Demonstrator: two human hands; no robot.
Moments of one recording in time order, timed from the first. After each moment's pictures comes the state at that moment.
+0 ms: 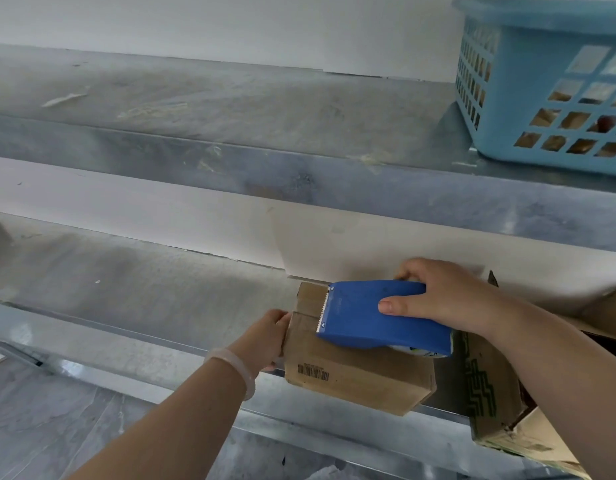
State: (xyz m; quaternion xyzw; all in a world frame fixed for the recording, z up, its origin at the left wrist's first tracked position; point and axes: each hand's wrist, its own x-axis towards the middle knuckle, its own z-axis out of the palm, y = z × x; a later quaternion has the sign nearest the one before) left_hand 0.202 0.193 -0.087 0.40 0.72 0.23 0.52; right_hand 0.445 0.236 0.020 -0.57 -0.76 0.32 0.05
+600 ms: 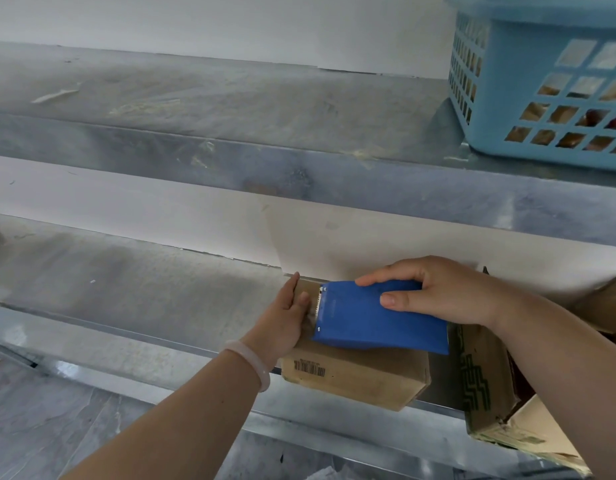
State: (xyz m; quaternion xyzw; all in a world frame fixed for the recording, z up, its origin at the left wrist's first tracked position) left_hand 0.224 0.203 -0.085 0.45 0.64 0.36 0.50; right_hand 0.451 0.241 0.022 -0.44 -0.80 0.40 0.05
